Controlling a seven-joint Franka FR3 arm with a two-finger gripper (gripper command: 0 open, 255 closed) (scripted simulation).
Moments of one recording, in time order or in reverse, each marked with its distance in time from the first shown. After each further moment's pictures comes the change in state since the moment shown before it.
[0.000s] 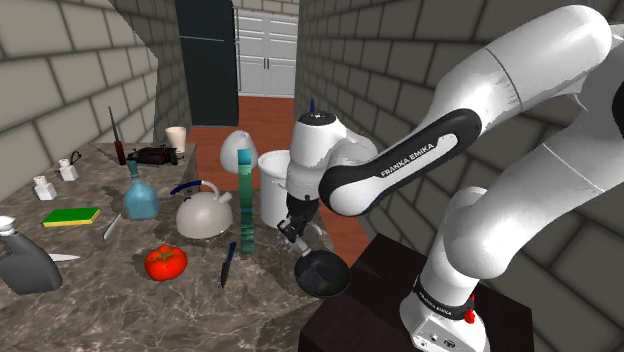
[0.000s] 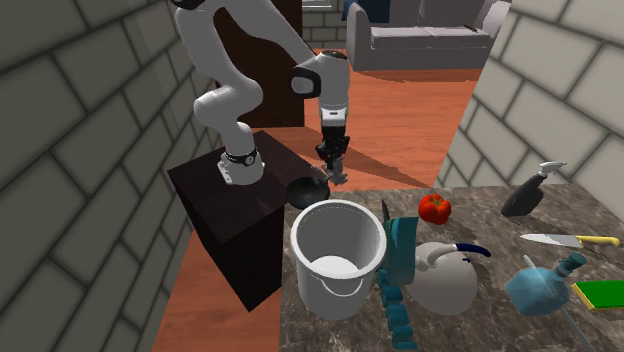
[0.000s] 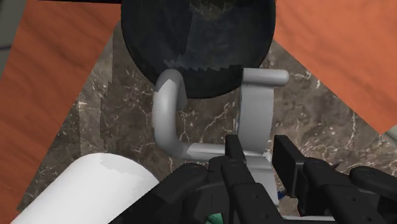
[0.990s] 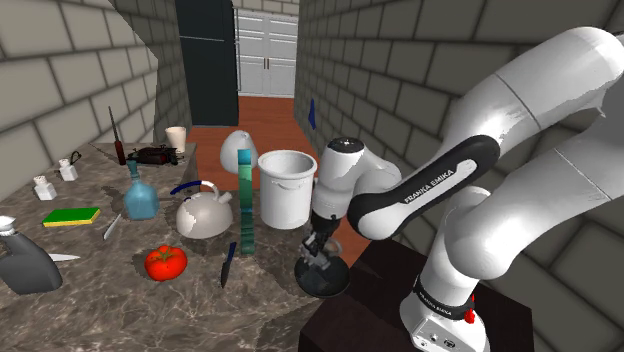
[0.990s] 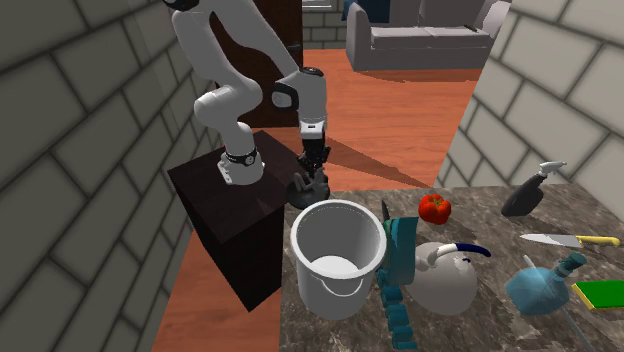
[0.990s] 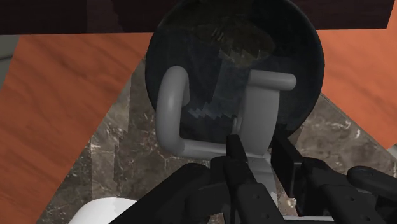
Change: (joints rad) arm 0.026 -0.090 -0.033 -0.227 0.035 0.138 -0.047
